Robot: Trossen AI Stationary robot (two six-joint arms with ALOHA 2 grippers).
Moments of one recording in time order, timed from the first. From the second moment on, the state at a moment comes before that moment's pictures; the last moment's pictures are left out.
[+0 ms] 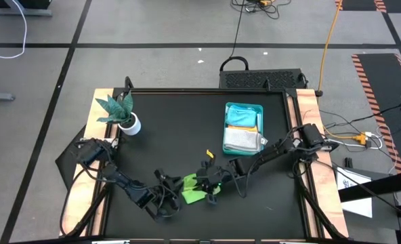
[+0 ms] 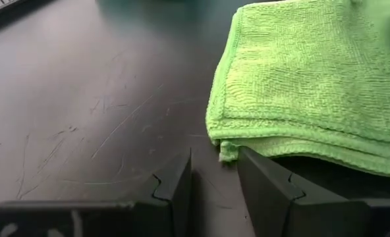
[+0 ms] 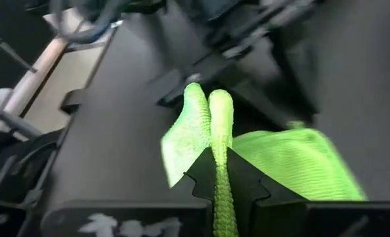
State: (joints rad) left arm -0.73 1.99 0.83 -0.03 -0.98 -0.94; right arm 0.31 1.94 1.11 0.24 -0.03 0.36
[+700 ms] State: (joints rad) left arm -0.74 1.99 0.83 0.01 -0.99 -0.88; right arm 0.19 1.98 1.11 0.21 -0.03 0.36
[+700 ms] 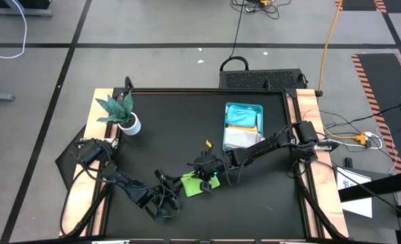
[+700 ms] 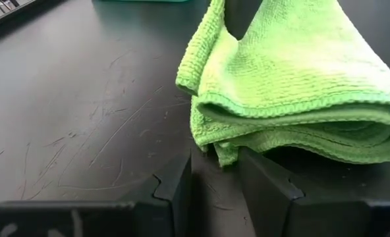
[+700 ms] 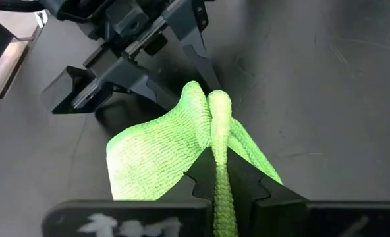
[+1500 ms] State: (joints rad) left arm -0.71 1.90 0.82 -0.16 -0.94 -0.97; right arm 0.19 2.00 1.11 0.23 0.01 0.32
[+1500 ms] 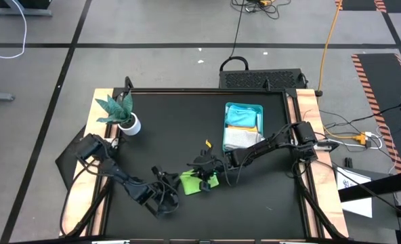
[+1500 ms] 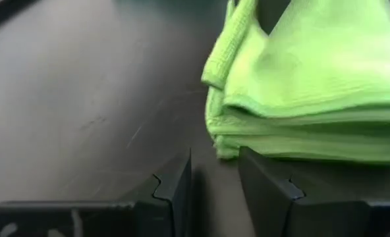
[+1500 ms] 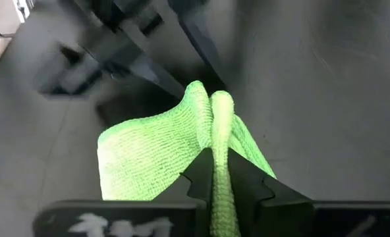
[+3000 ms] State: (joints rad) left arm -0.65 1.82 0.80 0.13 -0.88 -0.70; right arm 0.22 1.80 1.11 0.03 0.07 0.27
